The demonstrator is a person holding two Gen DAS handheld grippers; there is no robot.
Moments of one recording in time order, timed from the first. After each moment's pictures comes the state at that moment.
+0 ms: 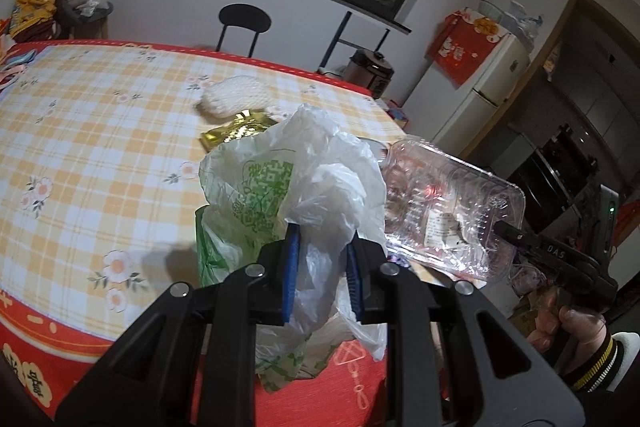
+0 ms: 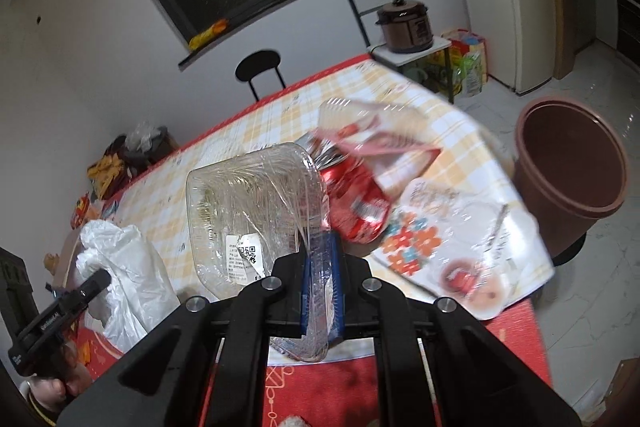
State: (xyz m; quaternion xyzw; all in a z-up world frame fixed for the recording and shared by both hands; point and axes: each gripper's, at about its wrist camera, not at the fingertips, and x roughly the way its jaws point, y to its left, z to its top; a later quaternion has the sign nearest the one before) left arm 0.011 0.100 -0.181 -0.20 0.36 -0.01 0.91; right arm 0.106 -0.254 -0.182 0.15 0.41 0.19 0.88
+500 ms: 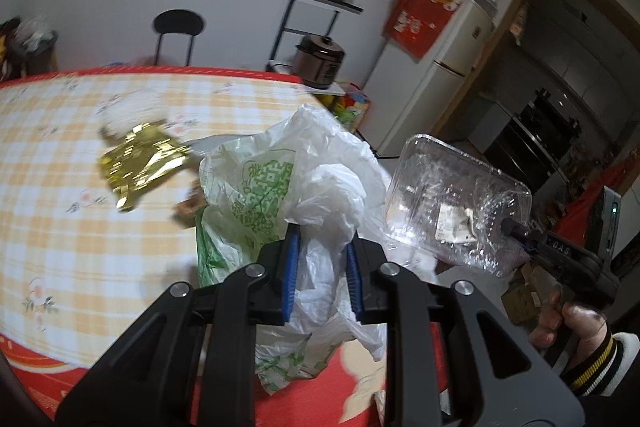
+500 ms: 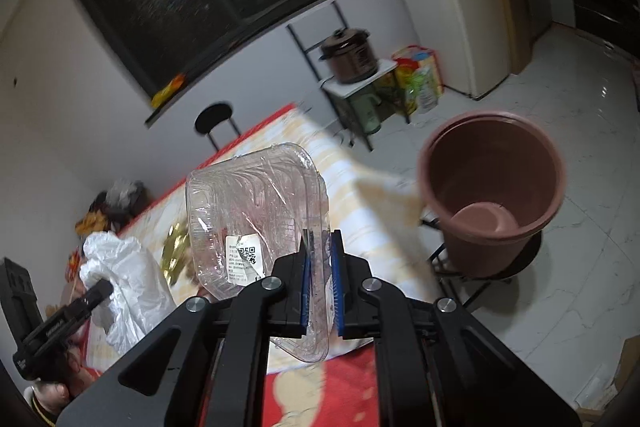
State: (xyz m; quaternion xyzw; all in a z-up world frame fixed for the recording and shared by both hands) left arm 0.077 -0.040 -0.159 -0.15 0.37 -0.07 0.92; right arm 0.129 -0.419 -0.176 0.21 0.37 0.12 0.90
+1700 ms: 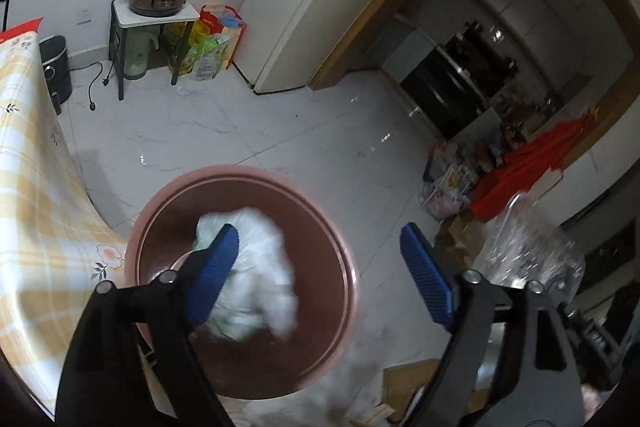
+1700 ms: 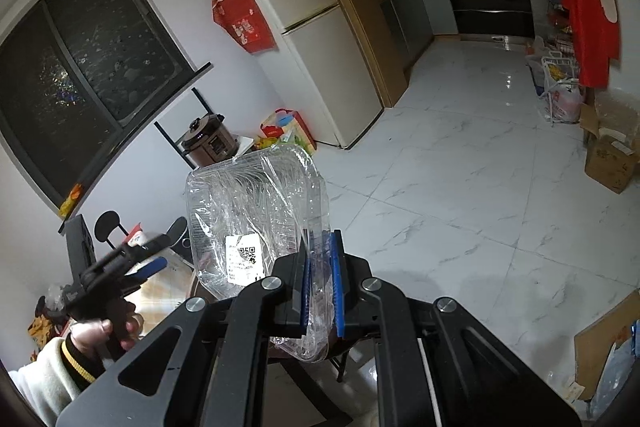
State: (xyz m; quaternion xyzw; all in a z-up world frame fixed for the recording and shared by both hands) left arm 0.352 -0.411 -0.257 -0.18 0.45 -0.25 0.84; right arm 0.154 -0.761 -0.195 0.25 0.32 -0.06 0.91
